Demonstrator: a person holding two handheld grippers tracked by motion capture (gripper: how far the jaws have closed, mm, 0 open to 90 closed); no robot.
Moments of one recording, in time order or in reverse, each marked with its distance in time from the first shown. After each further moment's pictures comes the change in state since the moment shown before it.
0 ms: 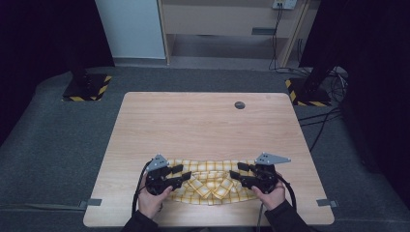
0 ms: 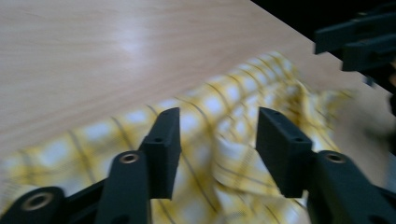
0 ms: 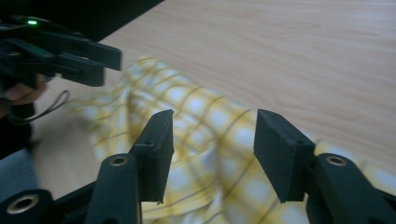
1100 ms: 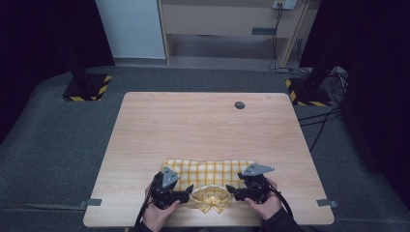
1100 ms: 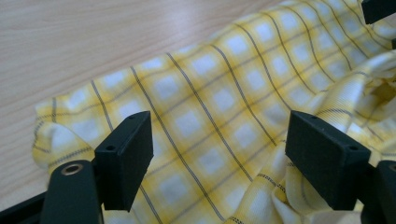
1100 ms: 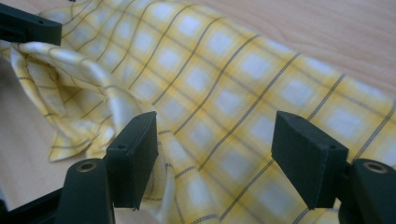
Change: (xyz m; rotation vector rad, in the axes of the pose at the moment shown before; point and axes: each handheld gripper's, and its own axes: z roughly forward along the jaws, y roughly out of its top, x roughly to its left) left arm -0.039 -0.035 0.001 0.131 0.188 0.153; right arm 0.022 -0.032 0.017 0.204 -0.093 -0.113
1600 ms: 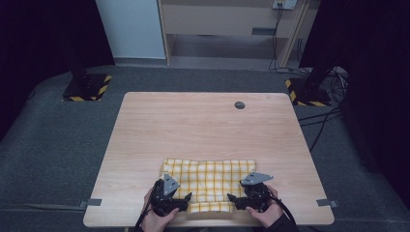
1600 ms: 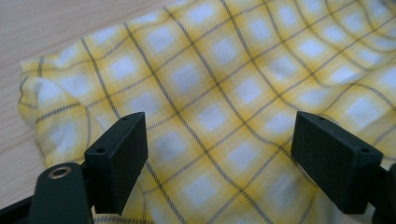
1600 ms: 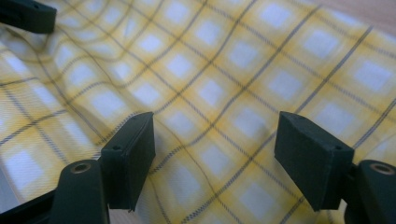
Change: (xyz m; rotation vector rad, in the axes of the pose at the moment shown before) left arm -0.003 -0.024 0.004 0.056 0.041 0.024; right arm 0.007 -0.022 0.002 0.056 -0.022 -0.032
